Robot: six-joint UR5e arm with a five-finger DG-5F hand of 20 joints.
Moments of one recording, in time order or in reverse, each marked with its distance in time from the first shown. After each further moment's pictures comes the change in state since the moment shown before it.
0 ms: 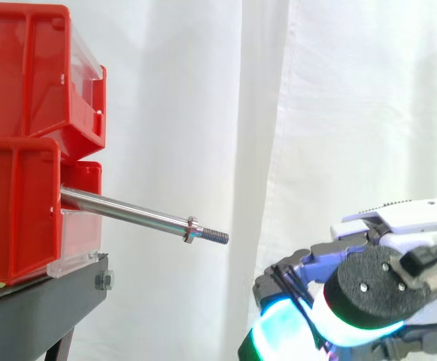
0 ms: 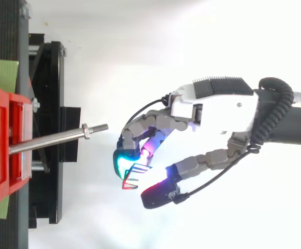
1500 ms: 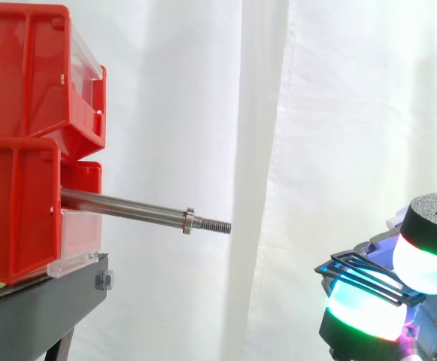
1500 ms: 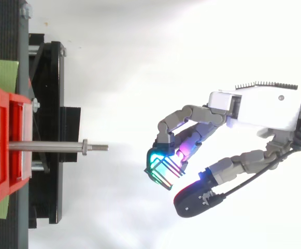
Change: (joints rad) arm 0.049 0.093 0.001 -0.320 0.132 0.305
